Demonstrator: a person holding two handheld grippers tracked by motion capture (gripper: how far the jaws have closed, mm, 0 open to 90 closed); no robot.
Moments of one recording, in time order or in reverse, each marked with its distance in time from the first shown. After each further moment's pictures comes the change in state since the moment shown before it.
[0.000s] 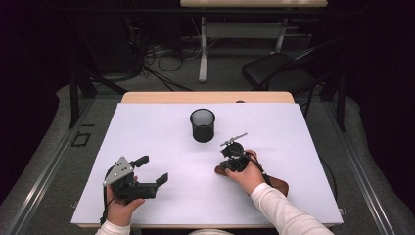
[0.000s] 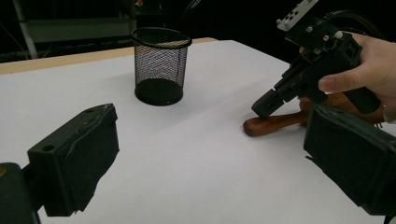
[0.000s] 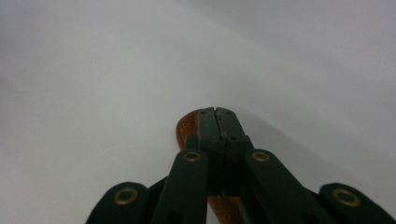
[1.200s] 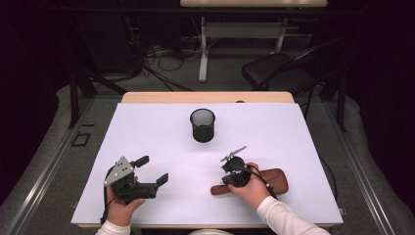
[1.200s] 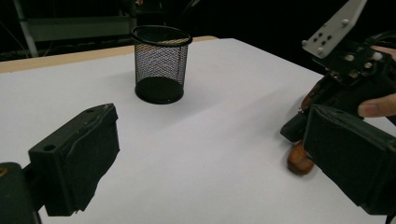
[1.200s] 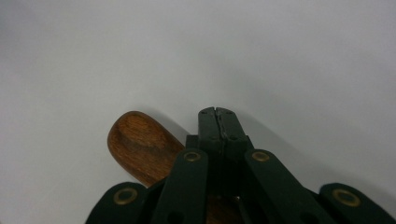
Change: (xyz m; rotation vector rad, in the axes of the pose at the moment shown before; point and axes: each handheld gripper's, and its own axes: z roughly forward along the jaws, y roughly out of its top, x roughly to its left) left arm 0.000 -0.001 0.001 0.007 0.004 0.005; right arm 0.020 -0.036 -0.008 0.095 0.018 -0.067
